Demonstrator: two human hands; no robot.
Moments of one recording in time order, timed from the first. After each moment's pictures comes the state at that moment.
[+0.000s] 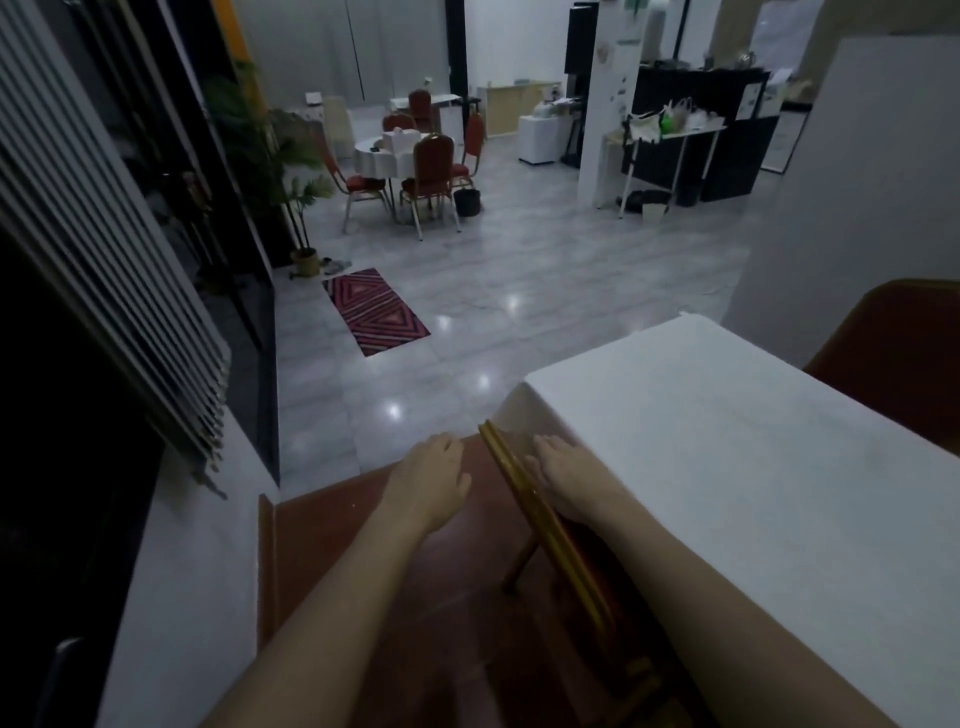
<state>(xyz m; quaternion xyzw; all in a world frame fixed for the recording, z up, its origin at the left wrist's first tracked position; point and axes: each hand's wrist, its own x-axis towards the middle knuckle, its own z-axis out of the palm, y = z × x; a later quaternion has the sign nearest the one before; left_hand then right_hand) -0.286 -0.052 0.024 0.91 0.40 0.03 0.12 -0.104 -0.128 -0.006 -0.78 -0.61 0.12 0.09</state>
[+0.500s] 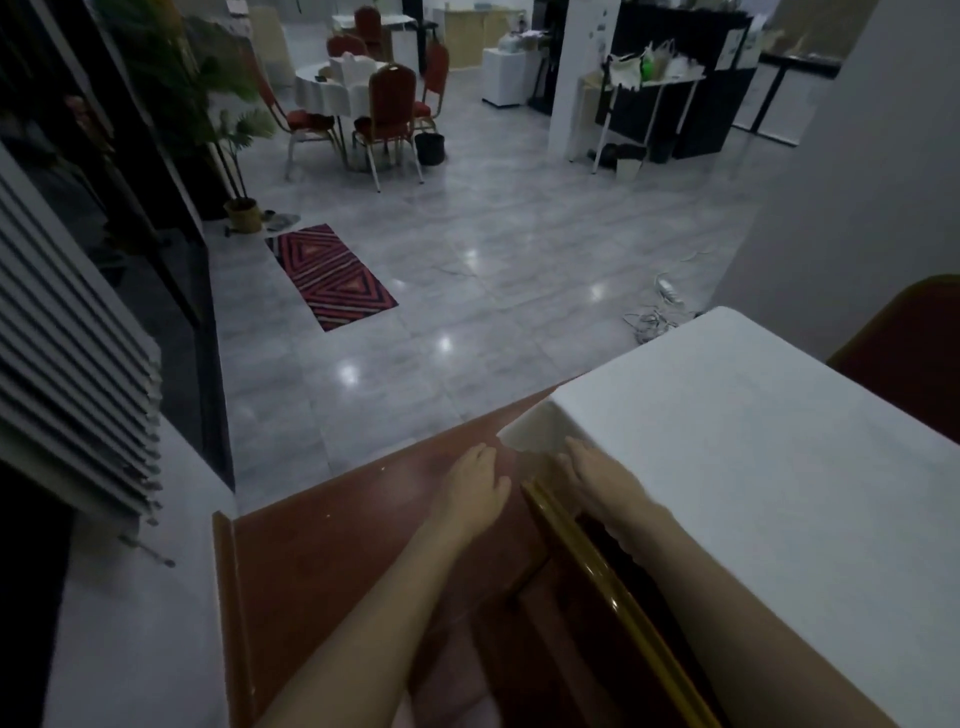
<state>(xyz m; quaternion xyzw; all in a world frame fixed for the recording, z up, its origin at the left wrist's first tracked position) -0.225 0.142 -0.066 0.89 0.37 0.01 0.27 -0.062 0.043 -0.060 -0.84 -0.50 0.19 0.09</state>
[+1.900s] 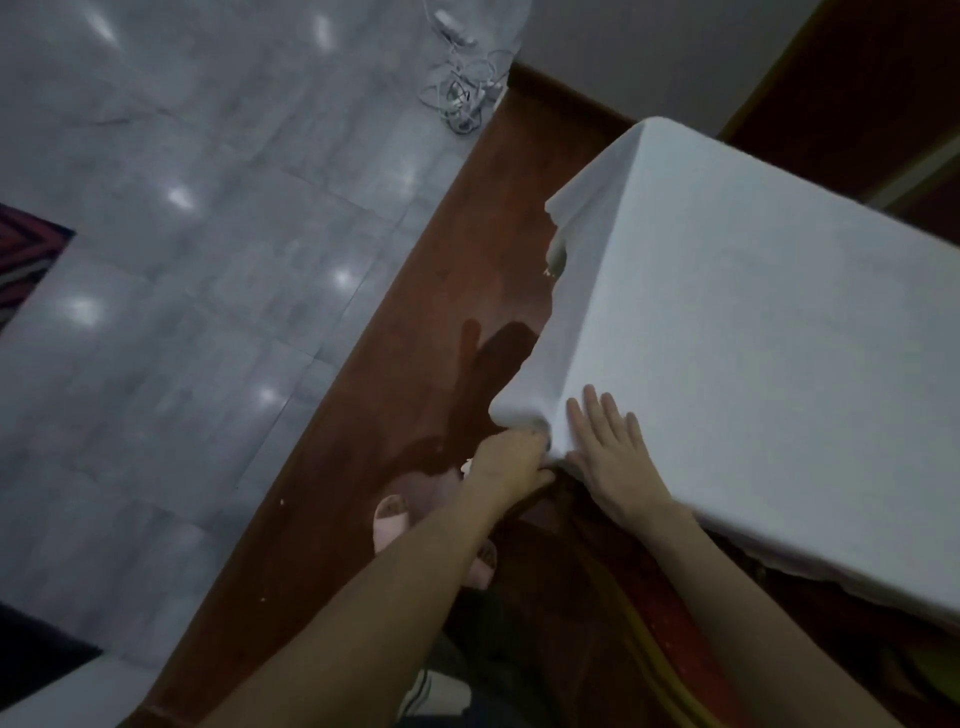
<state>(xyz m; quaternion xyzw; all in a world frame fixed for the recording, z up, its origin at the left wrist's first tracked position) 0.062 0.395 -0.227 0.92 -0.04 -0.24 0.32 0.084 0.233 -0.195 -0.94 -0.26 0.23 -0.05</state>
